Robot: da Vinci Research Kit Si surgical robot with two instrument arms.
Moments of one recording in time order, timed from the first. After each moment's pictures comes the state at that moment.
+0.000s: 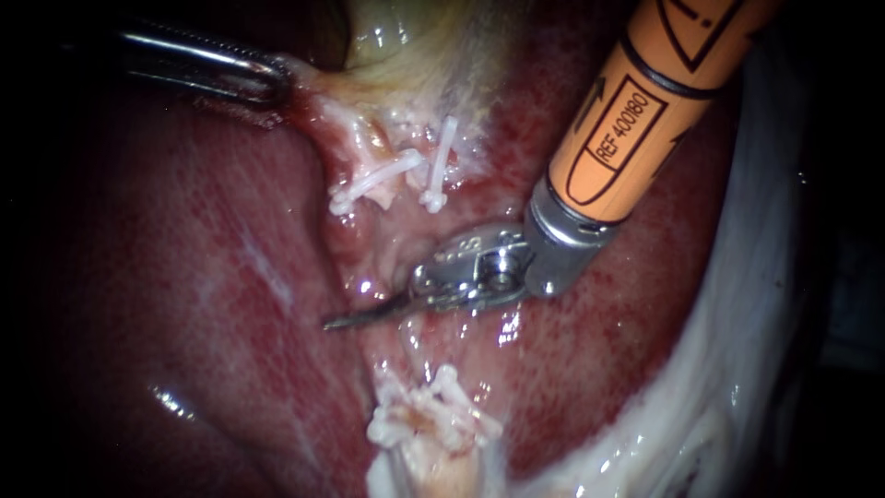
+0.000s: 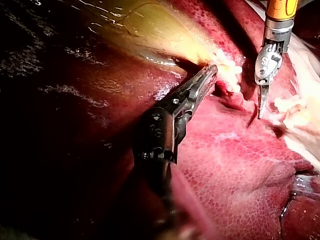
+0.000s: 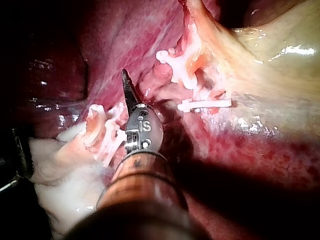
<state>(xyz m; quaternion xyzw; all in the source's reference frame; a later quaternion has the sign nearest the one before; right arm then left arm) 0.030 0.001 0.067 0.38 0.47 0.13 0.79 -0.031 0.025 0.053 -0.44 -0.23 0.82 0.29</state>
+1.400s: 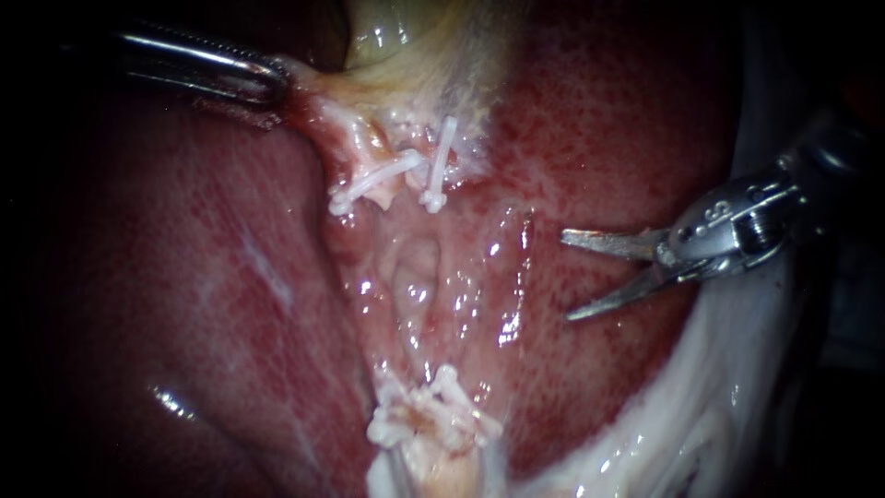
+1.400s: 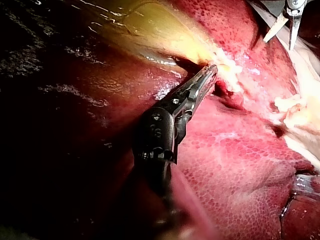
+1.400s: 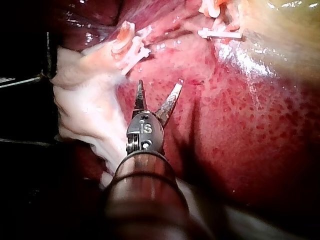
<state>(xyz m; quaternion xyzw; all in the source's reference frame) 0.011 0.004 0.059 0.14 0.39 0.11 0.91 -0.031 0.025 0.053 -0.44 -0.23 0.82 0.29</state>
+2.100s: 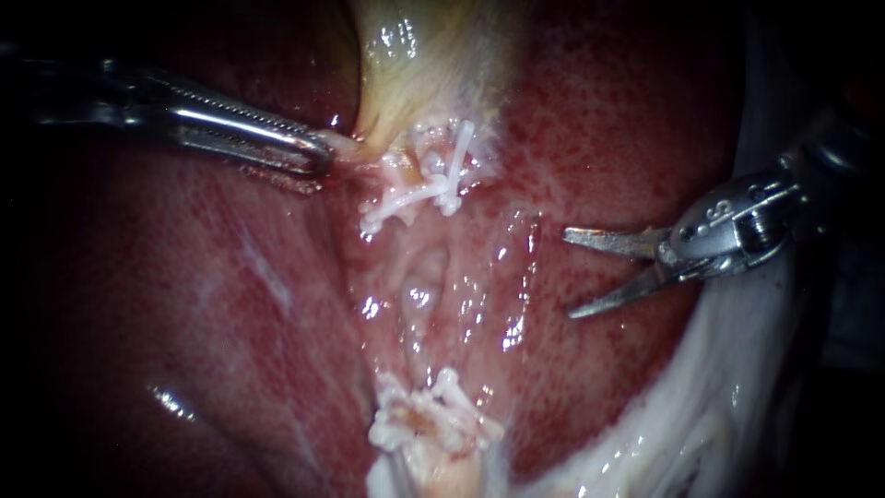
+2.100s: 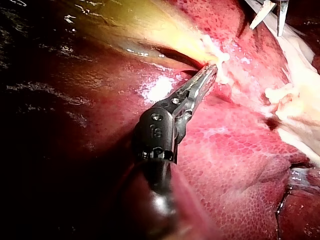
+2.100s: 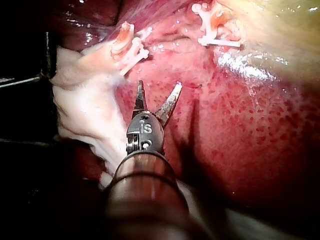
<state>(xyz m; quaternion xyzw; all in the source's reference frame) 0.011 0.004 0.060 0.14 0.39 0.10 0.91 -0.034 0.021 0.058 -0.44 -0.24 0.82 0.27</state>
